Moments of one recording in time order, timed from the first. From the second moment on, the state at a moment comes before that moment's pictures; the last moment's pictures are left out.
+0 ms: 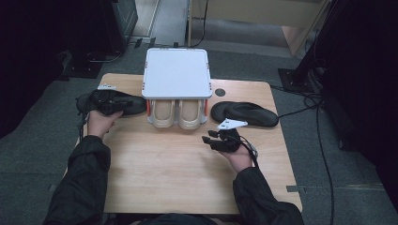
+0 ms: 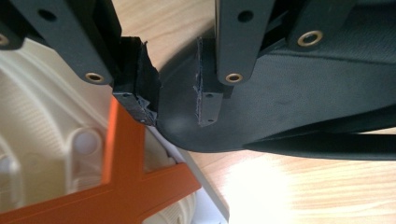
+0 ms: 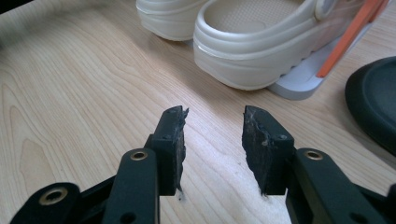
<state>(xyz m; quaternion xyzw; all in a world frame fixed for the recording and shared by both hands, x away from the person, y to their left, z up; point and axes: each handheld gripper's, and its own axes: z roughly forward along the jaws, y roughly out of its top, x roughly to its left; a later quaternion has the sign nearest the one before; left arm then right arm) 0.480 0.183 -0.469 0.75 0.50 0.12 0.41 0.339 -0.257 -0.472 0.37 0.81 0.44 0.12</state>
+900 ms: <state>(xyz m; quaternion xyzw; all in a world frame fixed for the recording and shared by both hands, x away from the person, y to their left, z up) 0.474 0.187 -0.492 0.76 0.52 0.09 0.39 0.338 -0.256 -0.473 0.38 0.81 0.44 0.13</state>
